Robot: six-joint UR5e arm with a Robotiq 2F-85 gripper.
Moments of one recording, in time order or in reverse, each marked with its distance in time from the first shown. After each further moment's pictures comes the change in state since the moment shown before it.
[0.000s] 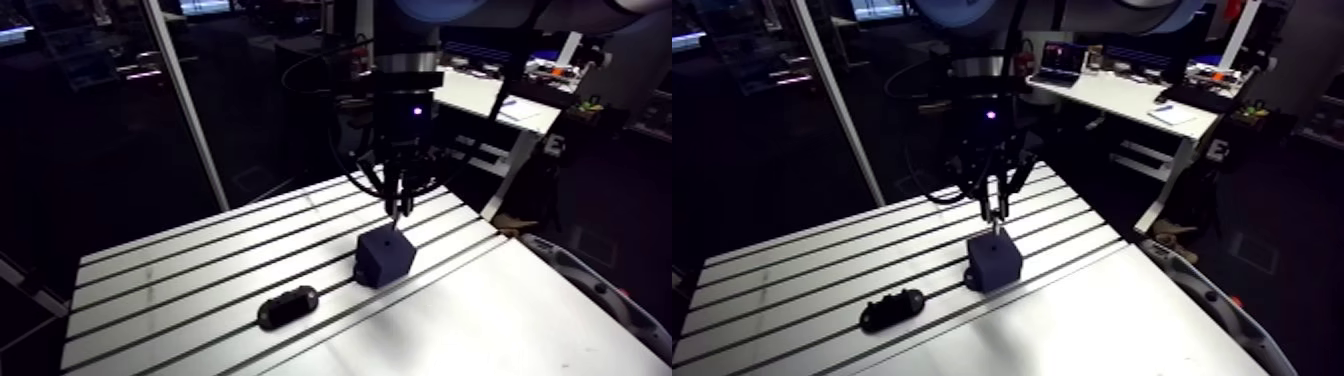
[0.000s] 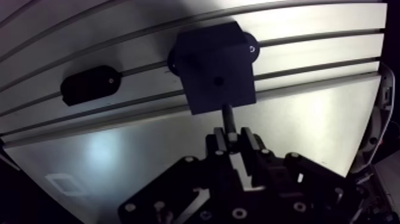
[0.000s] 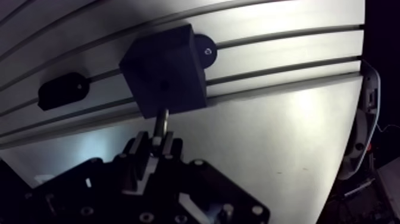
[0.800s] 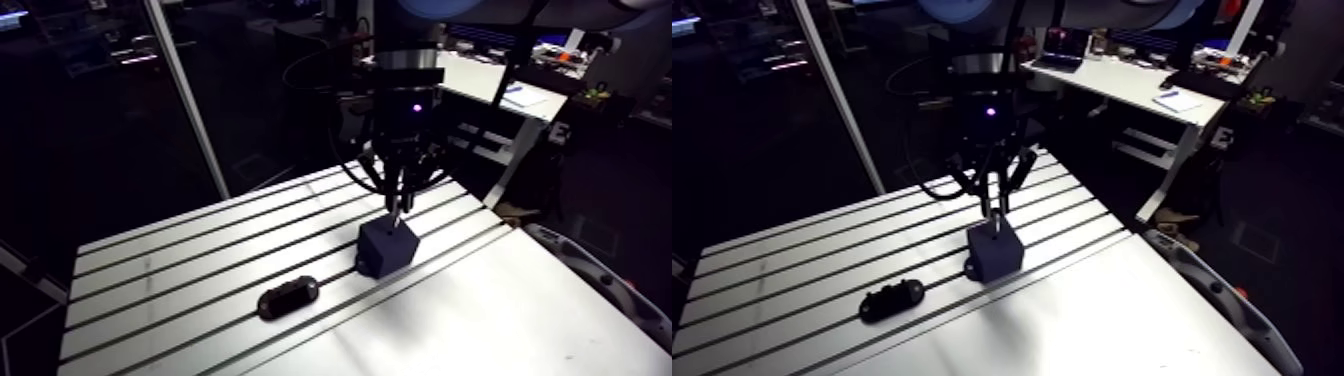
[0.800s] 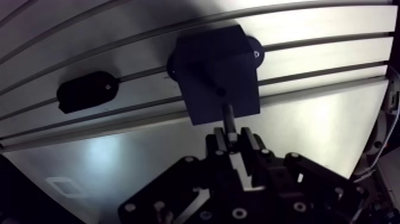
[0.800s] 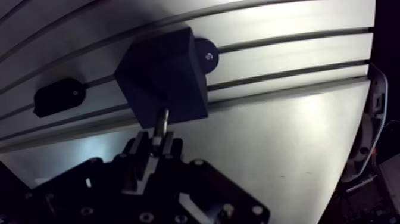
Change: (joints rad) arm 0.003 0.044 -0.008 -0.003 -0.001 0.013
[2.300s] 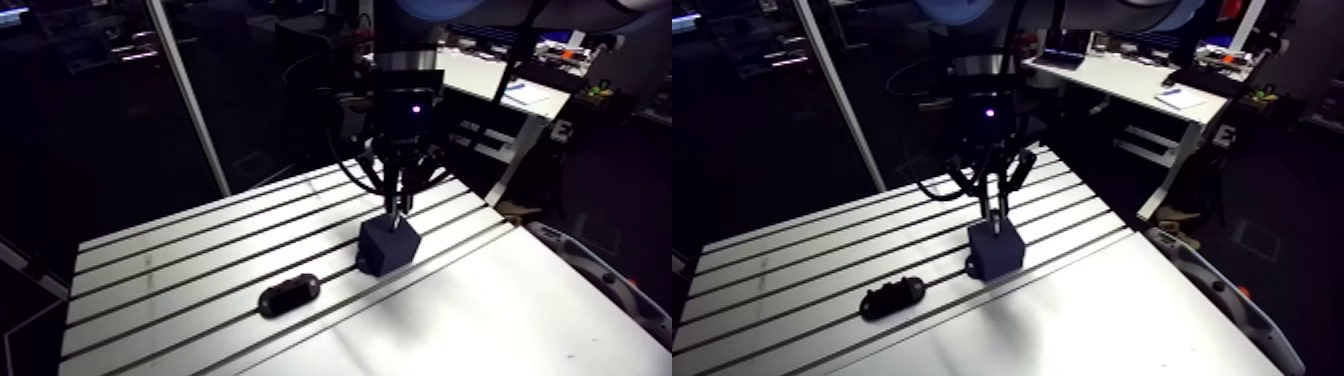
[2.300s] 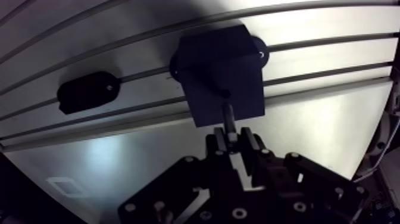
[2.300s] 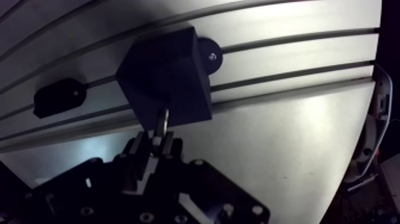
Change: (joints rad) arm 0.004 0.009 0.004 -0.001 0.004 0.005
